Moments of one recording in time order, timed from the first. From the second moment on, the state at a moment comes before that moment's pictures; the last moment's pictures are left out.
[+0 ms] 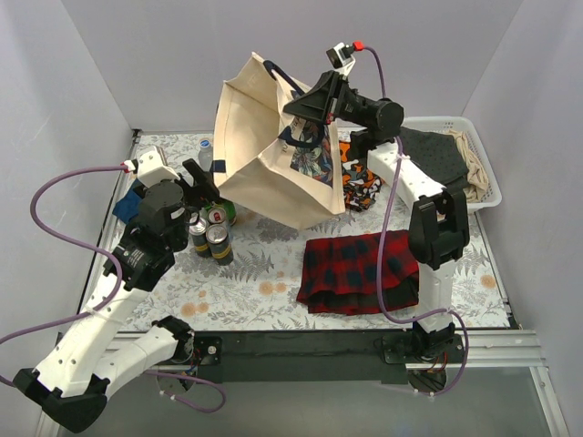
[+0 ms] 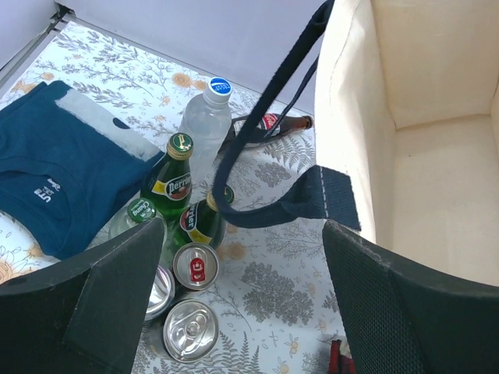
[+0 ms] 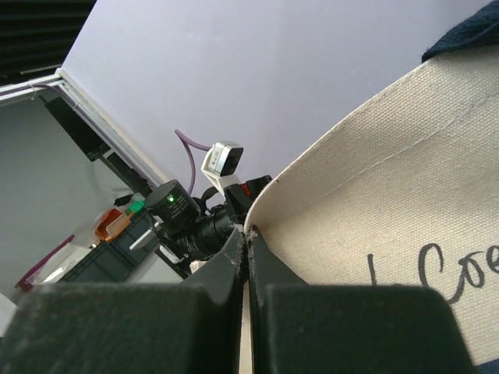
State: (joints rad) left arm -0.55 0.84 1.08 -0.45 -0.66 -0.51; right arm 0.43 2.02 1.80 1.20 -0.99 1.69
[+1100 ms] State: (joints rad) left arm -0.55 1.03 1.09 -0.40 -0.41 -0.48; right arm 0.23 1.95 1.39 1.22 -0.96 1.76
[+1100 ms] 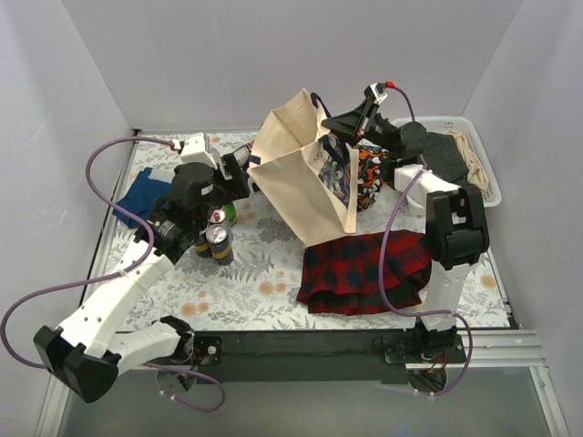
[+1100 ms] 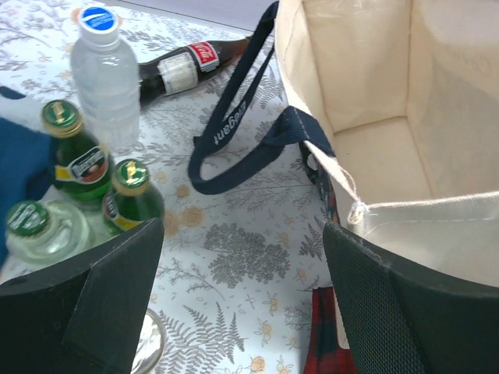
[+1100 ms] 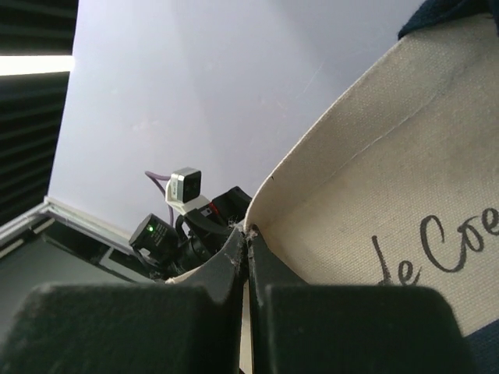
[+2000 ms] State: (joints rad) left arm -0.56 1.36 1.31 -0.26 -0.09 -0.48; right arm 0.18 1.55 1.11 0.51 -0.98 0.97
